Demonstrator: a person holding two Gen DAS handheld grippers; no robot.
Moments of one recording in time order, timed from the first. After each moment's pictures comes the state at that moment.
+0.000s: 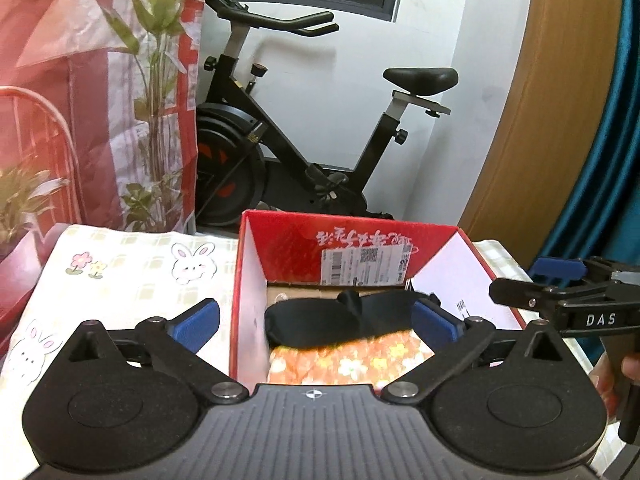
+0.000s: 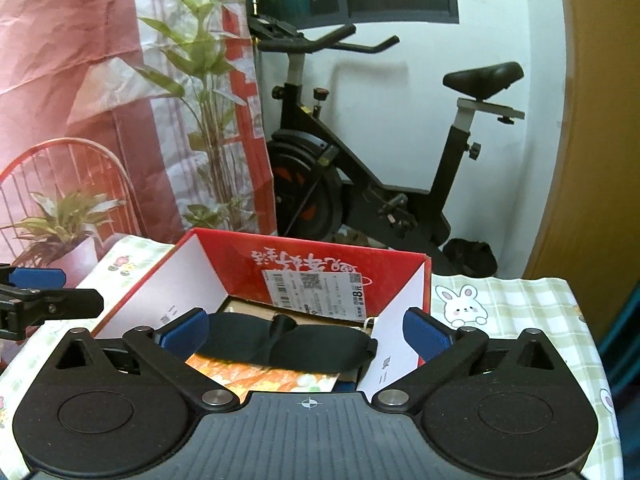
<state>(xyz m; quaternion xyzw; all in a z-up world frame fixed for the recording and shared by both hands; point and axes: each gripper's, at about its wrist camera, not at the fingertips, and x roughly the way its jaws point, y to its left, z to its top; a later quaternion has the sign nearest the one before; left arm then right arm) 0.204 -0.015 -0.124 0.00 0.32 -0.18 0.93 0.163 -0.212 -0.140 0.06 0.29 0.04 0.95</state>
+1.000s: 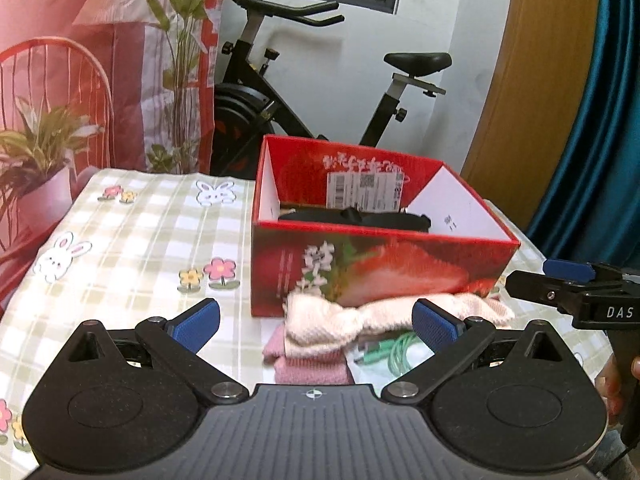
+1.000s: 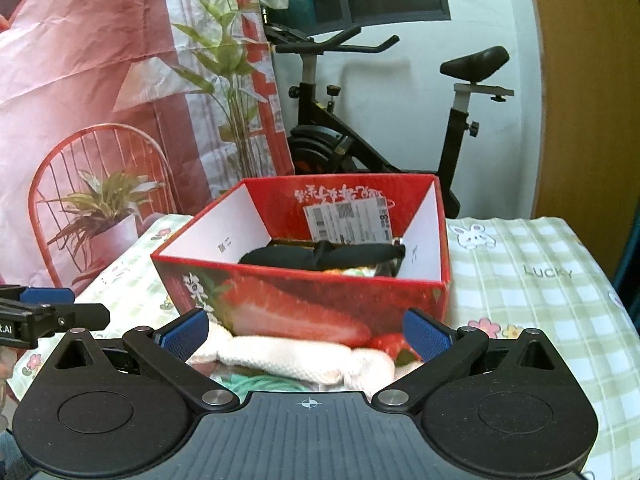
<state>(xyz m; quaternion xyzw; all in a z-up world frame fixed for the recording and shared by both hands) 0.090 0.016 -0.174 0.00 0.32 -0.17 0.93 0.032 -0.180 -0.191 0.09 0.27 0.05 0.96</state>
